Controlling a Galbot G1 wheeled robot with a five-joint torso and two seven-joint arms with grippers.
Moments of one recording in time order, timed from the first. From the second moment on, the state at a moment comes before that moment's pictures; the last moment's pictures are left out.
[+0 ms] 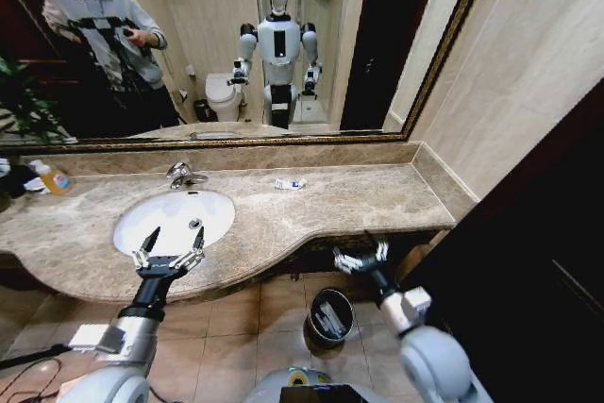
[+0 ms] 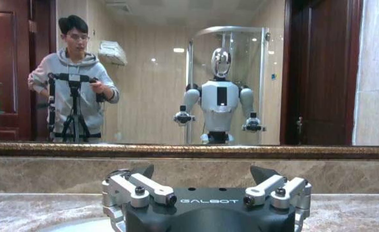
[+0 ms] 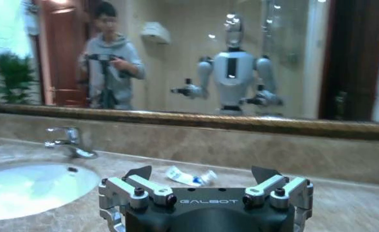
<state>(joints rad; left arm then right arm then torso) 1.84 -1.36 -0.82 -2.47 -0.37 0.04 0.05 -1.52 1.20 0.41 2.33 0.23 -0.22 -0.03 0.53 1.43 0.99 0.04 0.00</state>
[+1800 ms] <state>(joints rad) 1.84 -1.36 -0.82 -2.47 -0.37 0.04 0.05 -0.52 1.49 0.11 1.10 0.10 -0.08 0.01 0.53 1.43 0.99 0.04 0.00</state>
